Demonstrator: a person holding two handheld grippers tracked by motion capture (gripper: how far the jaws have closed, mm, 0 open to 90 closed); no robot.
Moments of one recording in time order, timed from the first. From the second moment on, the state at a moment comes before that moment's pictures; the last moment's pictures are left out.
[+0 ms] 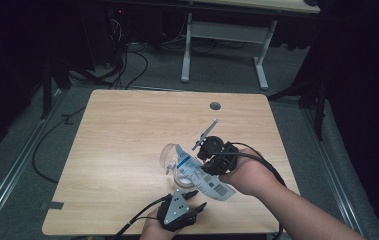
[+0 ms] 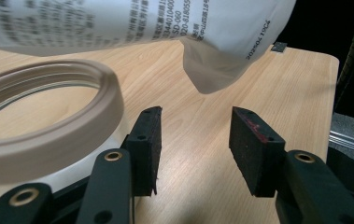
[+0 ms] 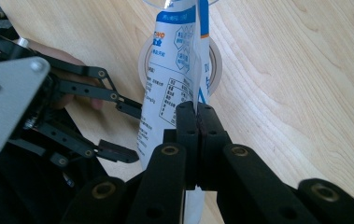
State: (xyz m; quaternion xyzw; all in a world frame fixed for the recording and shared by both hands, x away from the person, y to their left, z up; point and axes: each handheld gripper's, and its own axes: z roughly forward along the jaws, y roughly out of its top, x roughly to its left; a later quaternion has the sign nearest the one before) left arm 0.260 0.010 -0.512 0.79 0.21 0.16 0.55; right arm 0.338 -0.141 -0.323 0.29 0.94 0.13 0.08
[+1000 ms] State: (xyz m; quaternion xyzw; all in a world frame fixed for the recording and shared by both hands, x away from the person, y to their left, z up) left arm 0.272 0.098 -0.510 0.76 0.28 0.19 0.55; right arm 0.340 -0.154 -0.323 0.31 0.94 0.13 0.09
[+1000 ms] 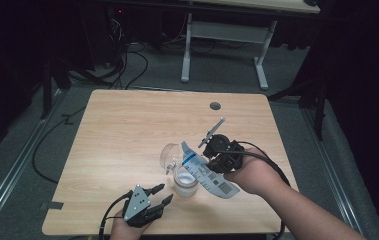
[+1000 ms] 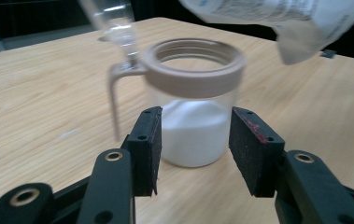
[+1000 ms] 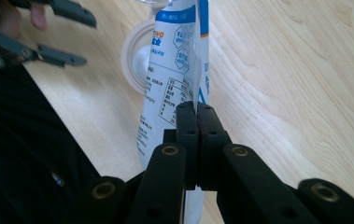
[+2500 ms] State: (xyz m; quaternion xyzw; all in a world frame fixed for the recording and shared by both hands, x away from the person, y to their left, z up) left arm 0.281 0.113 -0.514 0.76 0.30 0.19 0.55; right arm 0.399 -0.218 -0.373 0.40 0.90 0.10 0.12
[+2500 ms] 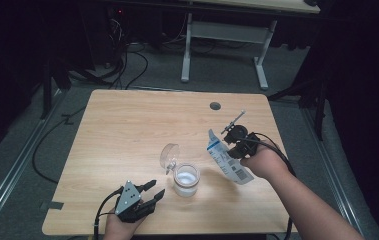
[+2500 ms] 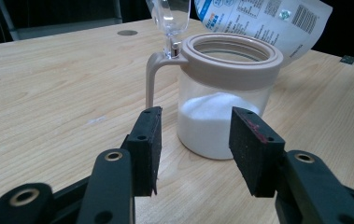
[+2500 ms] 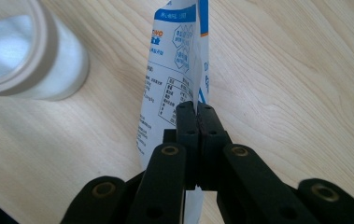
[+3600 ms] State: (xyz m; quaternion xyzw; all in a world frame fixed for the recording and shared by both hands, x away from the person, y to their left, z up) left arm 0.294 0.123 -0.519 0.75 0.32 0.19 0.54; right arm 0.399 -0.245 -0.390 0.44 0.87 0.15 0.19
